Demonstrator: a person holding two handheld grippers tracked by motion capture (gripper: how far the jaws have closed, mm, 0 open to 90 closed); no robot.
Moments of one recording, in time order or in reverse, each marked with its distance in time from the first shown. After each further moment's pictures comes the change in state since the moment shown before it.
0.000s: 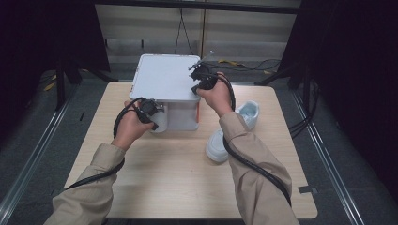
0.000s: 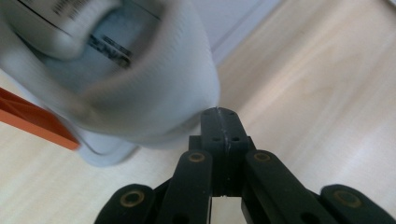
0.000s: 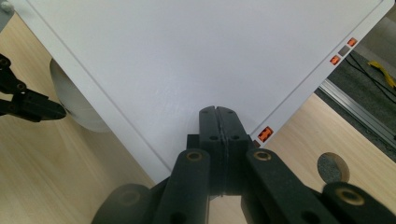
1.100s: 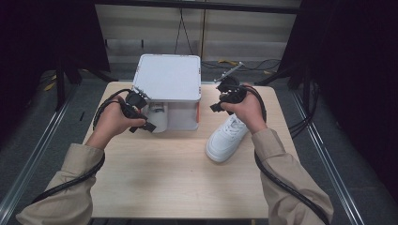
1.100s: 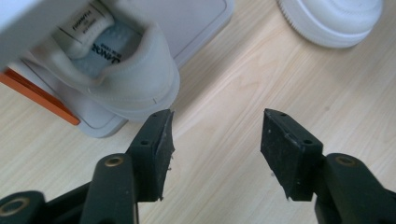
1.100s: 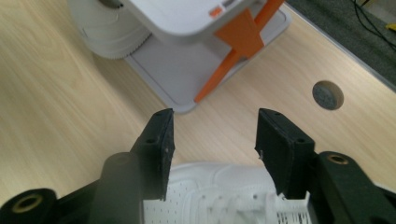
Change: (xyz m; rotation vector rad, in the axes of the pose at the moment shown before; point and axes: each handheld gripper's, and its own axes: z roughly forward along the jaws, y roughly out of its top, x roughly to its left) left arm -0.011 0.000 -0.078 -0.058 -0.064 0.002; right arm -0.017 -0.069 -0.056 0.092 0.047 0.044
